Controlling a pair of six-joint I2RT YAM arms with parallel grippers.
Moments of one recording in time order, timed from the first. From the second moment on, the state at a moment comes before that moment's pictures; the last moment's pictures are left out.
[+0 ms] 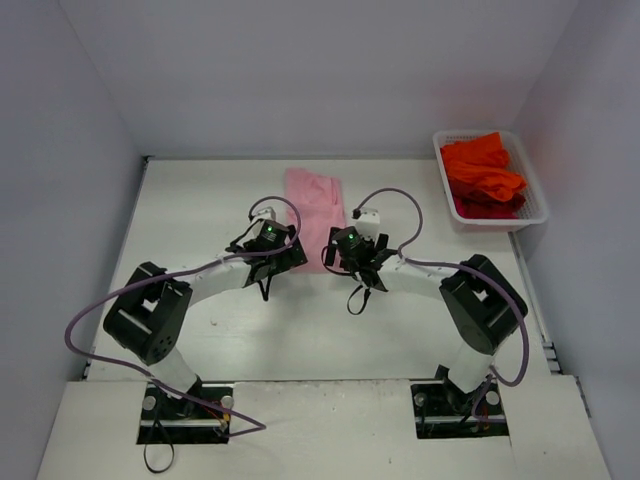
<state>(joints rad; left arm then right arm) -0.58 1.64 0.92 -0.11 -0.19 -0.82 0.72 1.72 0.91 0.00 0.51 0.66</state>
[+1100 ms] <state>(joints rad) -0.54 1.70 0.88 0.08 -0.11 -0.83 0.73 1.77 0.86 0.09 0.48 0.73</state>
